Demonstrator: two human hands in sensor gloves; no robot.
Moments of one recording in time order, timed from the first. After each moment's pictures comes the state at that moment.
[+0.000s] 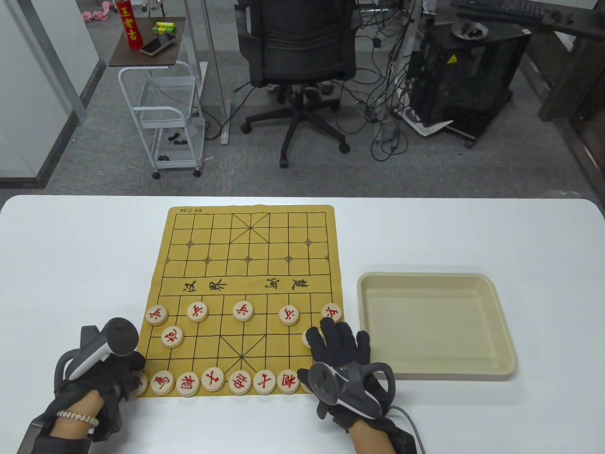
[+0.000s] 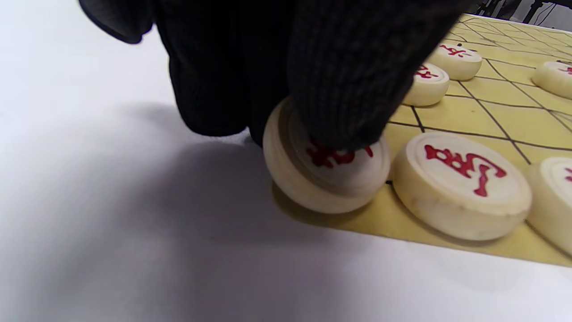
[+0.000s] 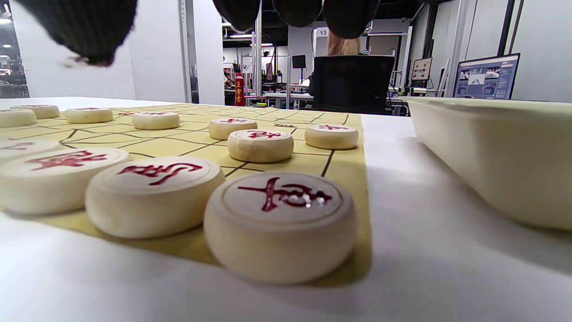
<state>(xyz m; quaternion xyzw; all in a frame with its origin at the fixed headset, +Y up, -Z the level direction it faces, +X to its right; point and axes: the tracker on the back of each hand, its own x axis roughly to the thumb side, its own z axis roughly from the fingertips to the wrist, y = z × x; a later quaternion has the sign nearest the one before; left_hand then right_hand) -0.378 -0.764 -0.291 -0.25 0.07 0.04 0.97 0.052 -0.747 -0.248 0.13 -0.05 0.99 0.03</state>
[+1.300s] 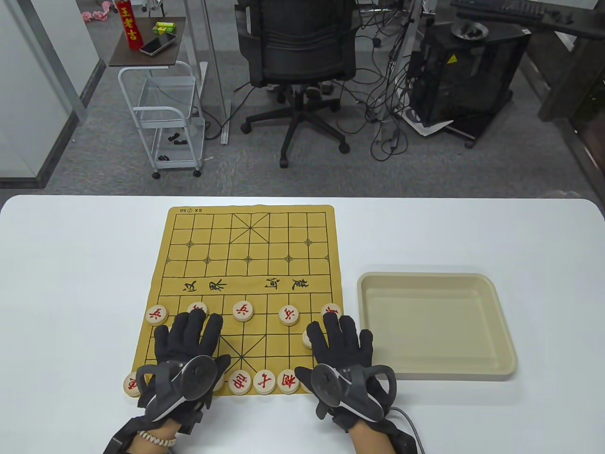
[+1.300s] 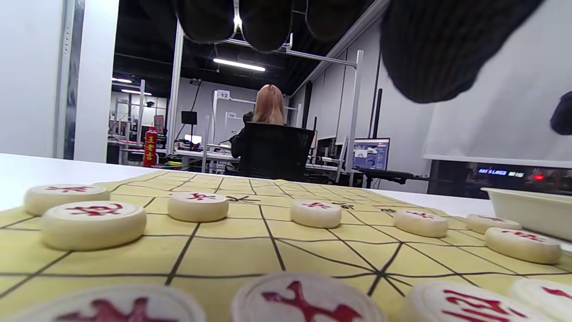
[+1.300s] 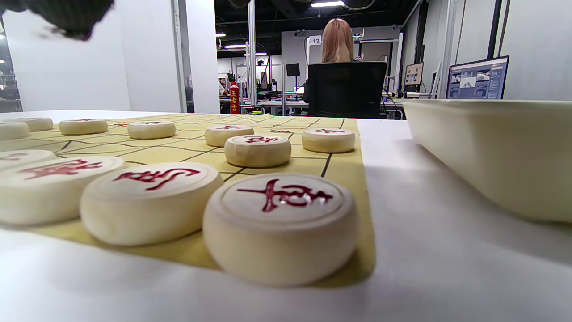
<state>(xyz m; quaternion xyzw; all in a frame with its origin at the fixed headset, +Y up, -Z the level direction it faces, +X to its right) -0.237 -0.741 -0.247 0.09 -0.09 0.06 0.99 0.055 -0.752 -0.247 0.12 -0.06 0.99 0.04</state>
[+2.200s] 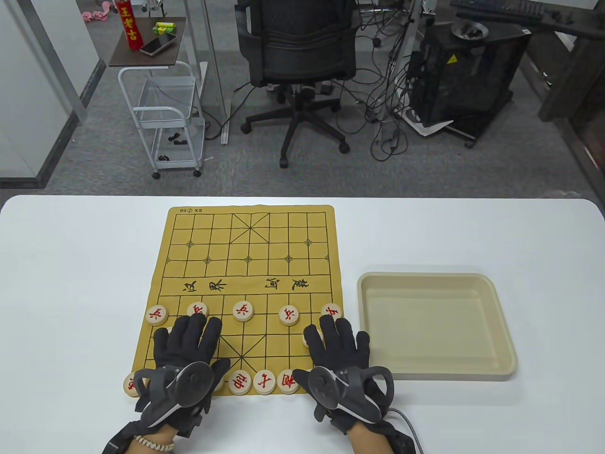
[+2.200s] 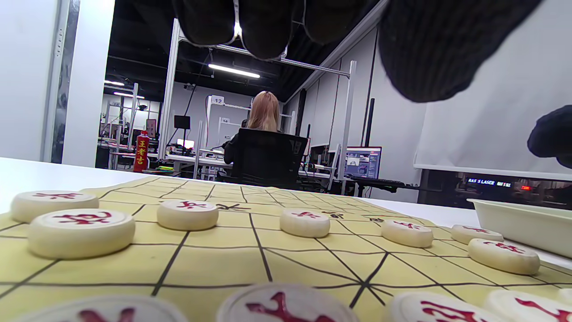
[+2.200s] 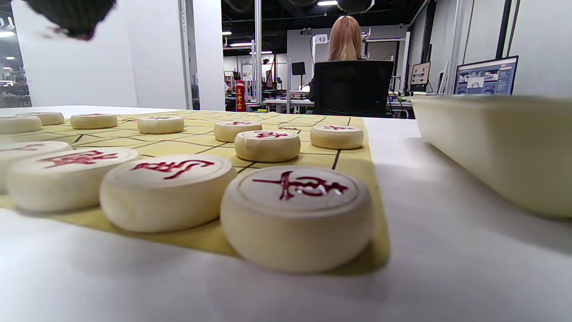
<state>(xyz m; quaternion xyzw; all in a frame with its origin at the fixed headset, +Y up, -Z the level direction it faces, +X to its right) -0.236 -0.740 -0.244 0.10 -0.09 0.06 0.99 0.051 -0.753 -0.244 0.13 -0.06 0.99 0.04</state>
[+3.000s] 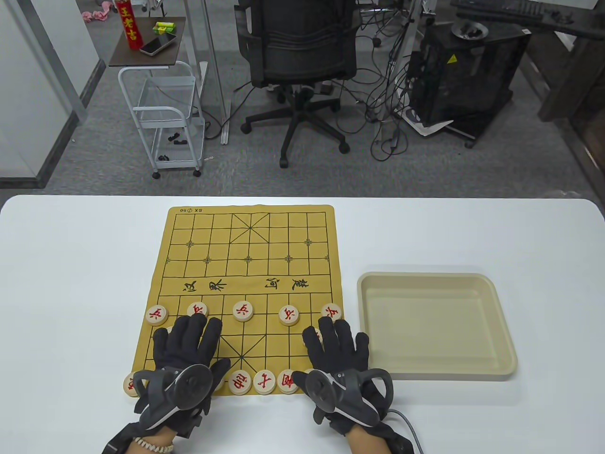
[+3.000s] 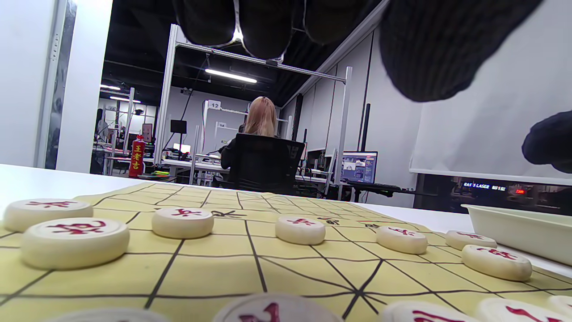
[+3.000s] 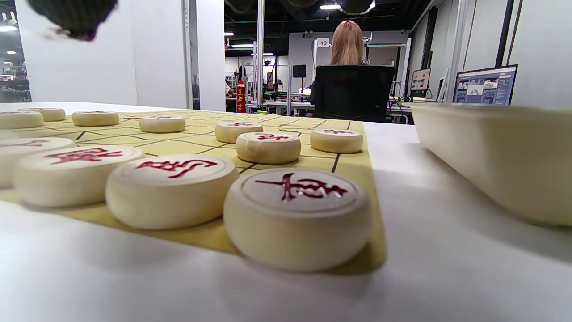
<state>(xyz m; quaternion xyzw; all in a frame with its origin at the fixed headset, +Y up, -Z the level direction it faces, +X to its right) -0.236 -0.738 -0.241 0.11 -0.10 0.06 0.99 0.048 -0.754 -0.240 0.13 -0.06 0.99 0.03</state>
